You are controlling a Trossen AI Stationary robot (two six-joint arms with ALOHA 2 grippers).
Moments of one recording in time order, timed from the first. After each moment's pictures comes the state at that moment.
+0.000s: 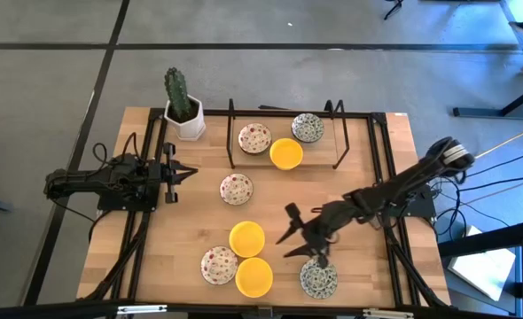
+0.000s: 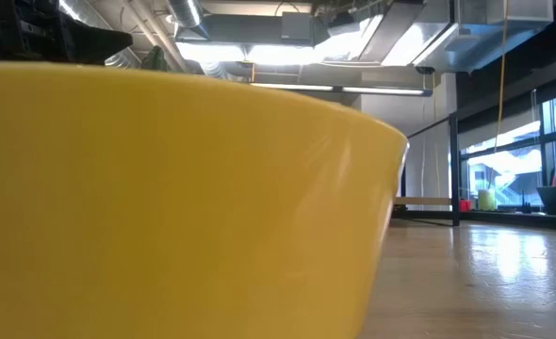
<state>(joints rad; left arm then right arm) 0.05 0.01 0.08 0.09 -0.05 0.28 0.45 1.40 0.91 0.24 -0.04 -0.27</state>
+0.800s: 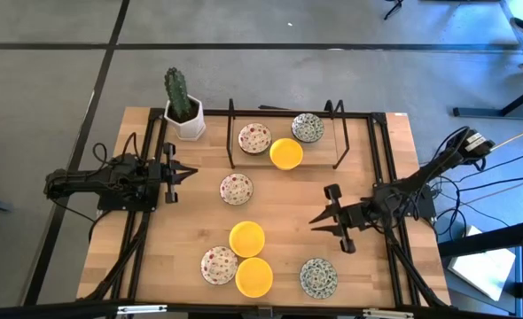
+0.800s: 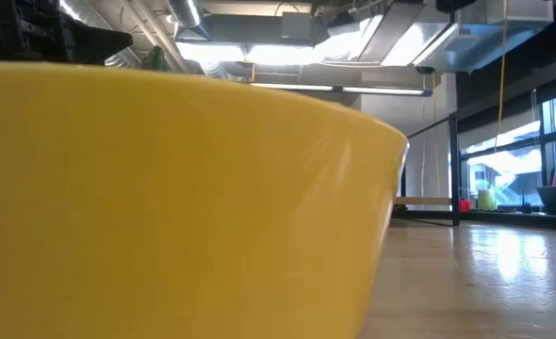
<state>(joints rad) 0.05 0.01 0.08 0.09 -0.05 0.27 0.56 1.03 0.39 0.78 0.29 -0.27</state>
